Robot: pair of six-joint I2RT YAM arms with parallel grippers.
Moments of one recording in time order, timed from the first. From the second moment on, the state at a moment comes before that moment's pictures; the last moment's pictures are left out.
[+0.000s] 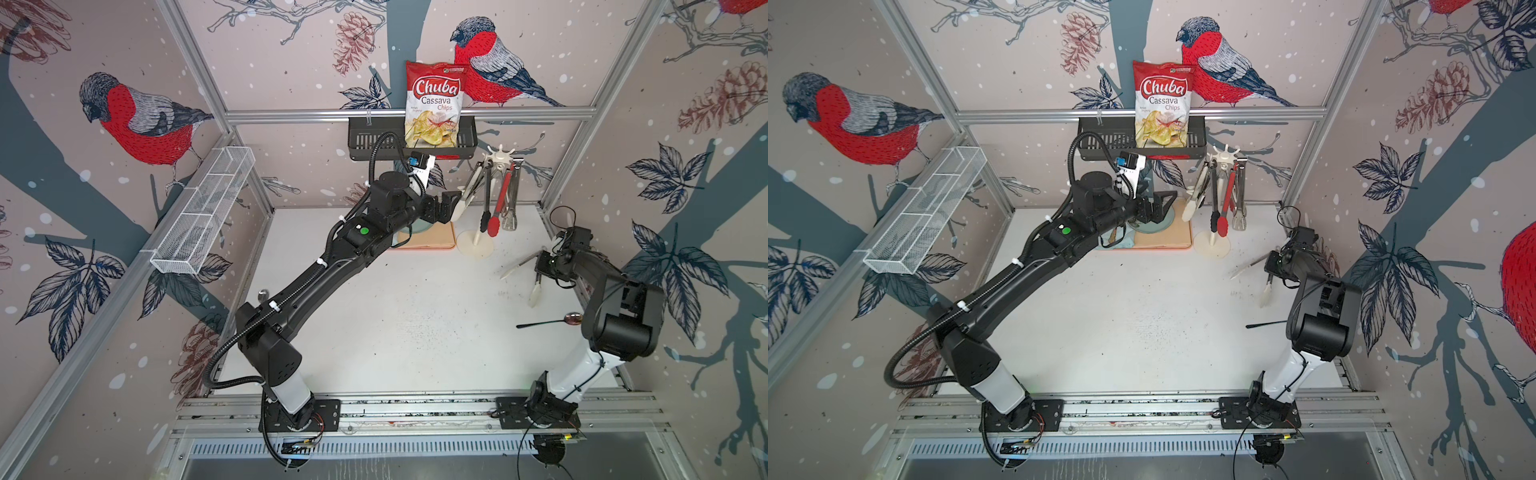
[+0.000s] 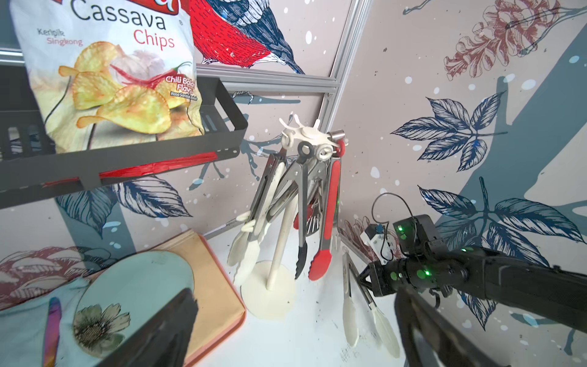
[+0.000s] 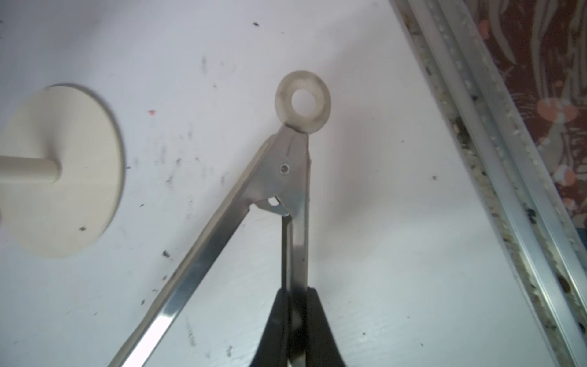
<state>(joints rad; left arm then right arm) -0.72 1.65 1.74 -0.21 0.09 -0.23 -0.28 1.80 1.17 -0.44 -0.13 0.08</state>
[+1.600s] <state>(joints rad) -0.58 1.23 1.28 -0.25 0.05 -0.26 0.14 1.39 1.52 -0.27 -0.31 0.39</state>
